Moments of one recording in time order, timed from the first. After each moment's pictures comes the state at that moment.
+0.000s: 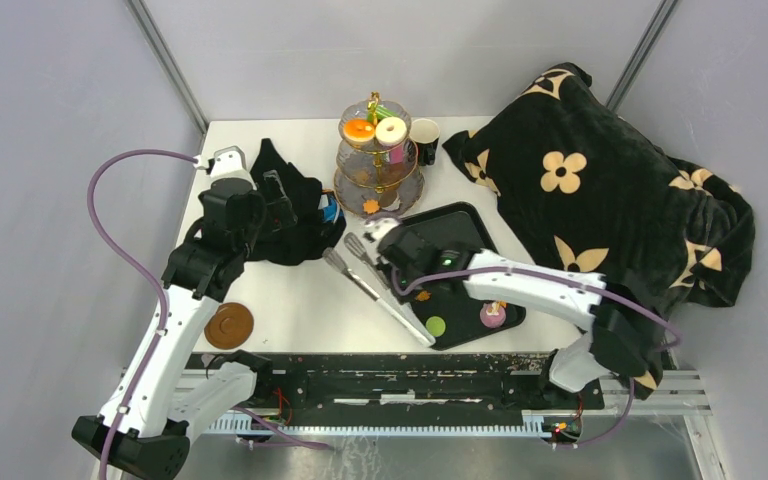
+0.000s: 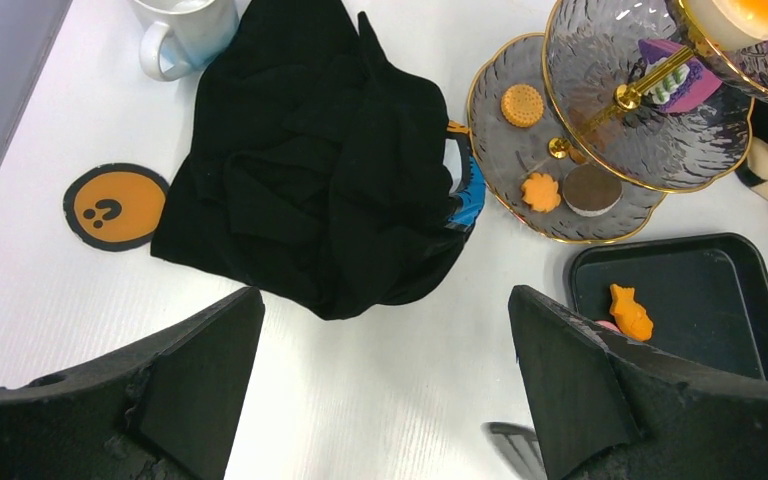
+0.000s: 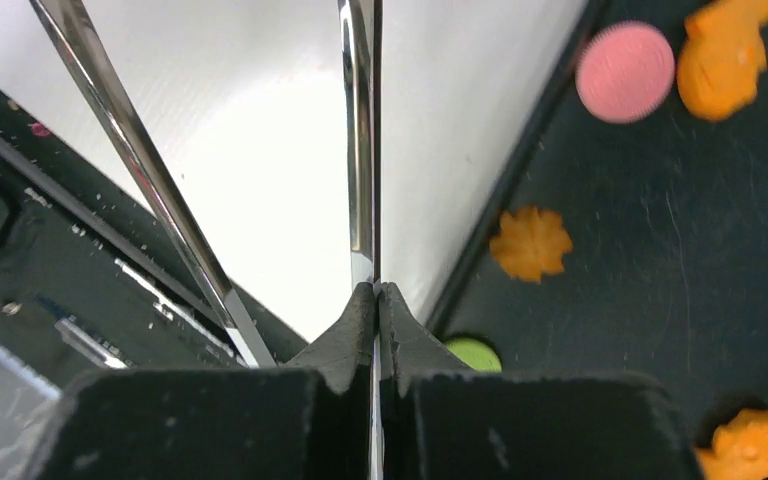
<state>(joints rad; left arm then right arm) -0.32 0.91 1.10 -0.68 -0.38 -0.40 1.04 1.48 1.11 -0.54 0.10 0.37</state>
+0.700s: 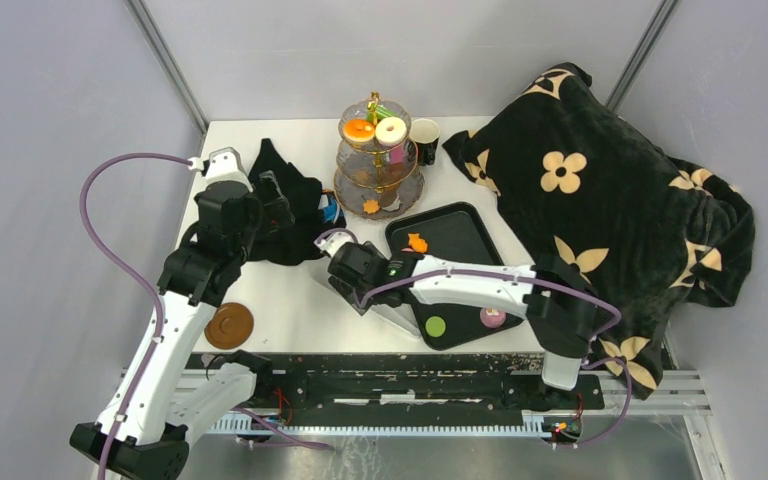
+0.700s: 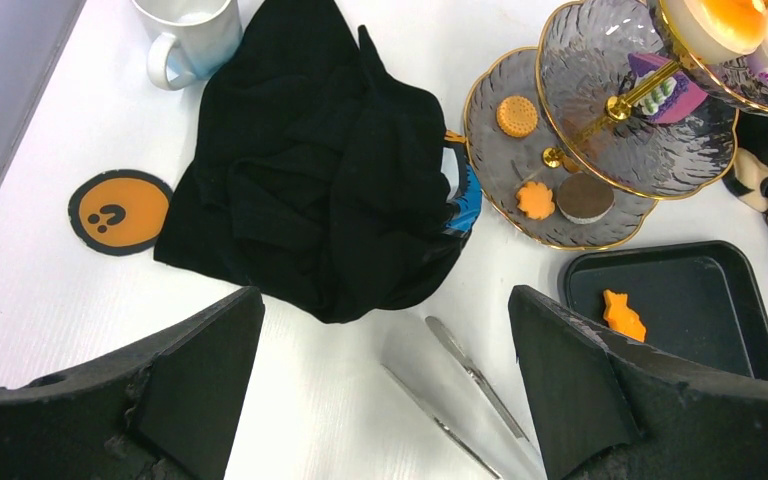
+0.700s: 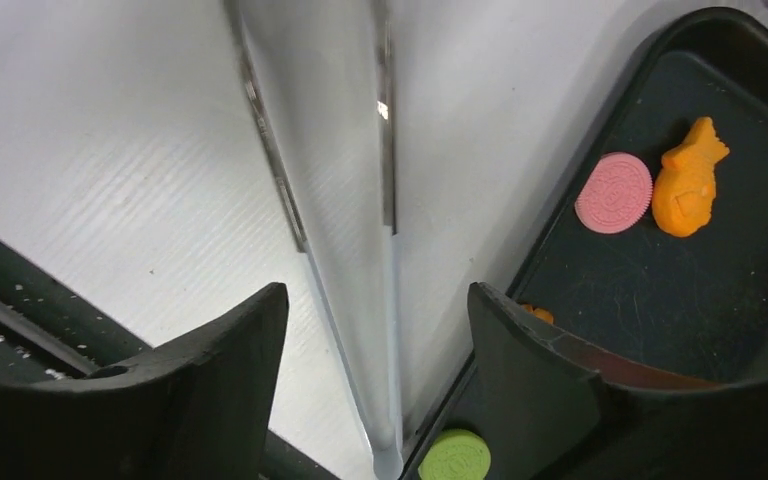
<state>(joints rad) -0.32 0.89 1.10 -0.68 -0.39 -0.40 1.19 1.85 1.40 -0.57 0.37 0.24</state>
